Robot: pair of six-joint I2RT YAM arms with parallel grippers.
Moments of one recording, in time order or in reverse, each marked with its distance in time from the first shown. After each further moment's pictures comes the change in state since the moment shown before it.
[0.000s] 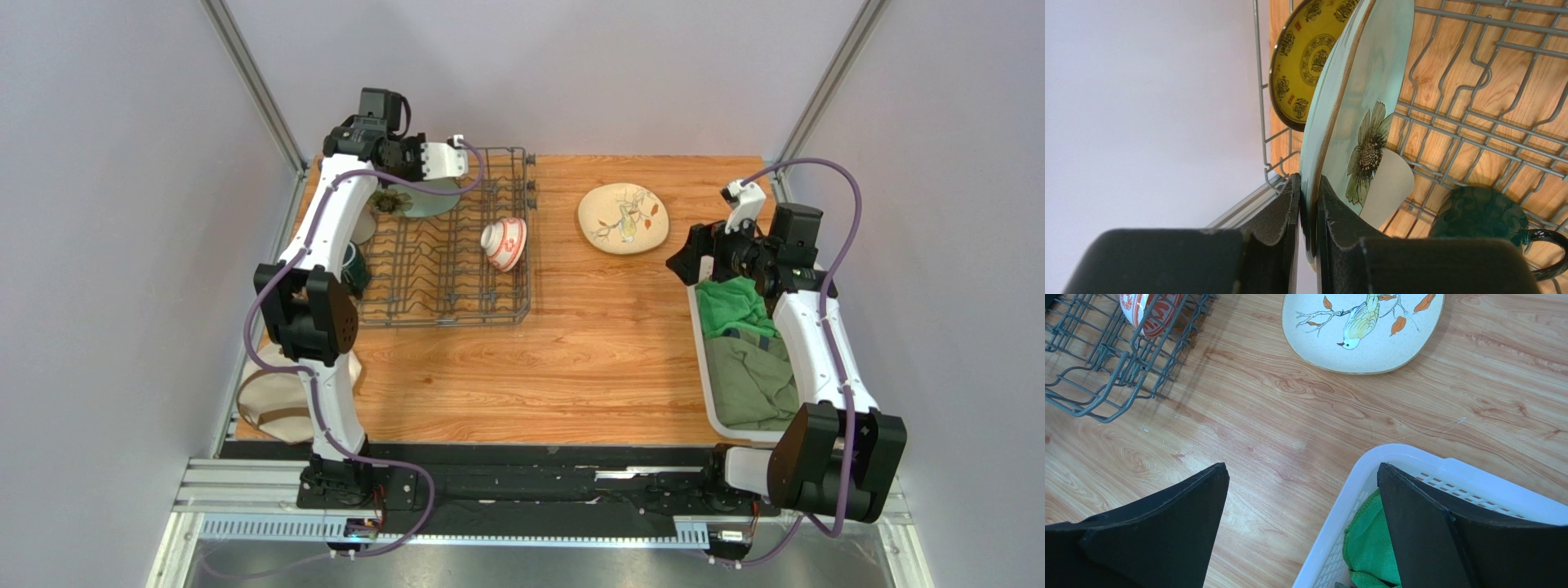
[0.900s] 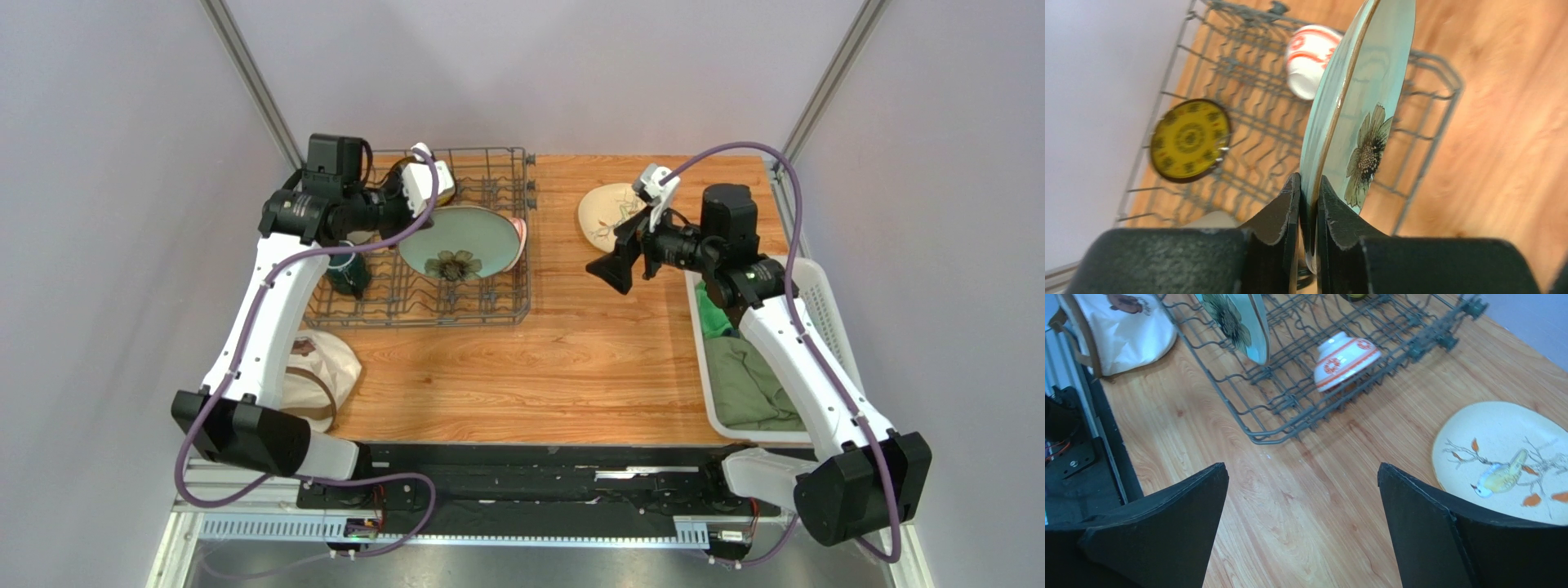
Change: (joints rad) left arm -0.031 -0.570 -0.426 -0.027 0.447 -0.487; right arm 0.416 -0.072 0.124 0.038 -0.060 0.013
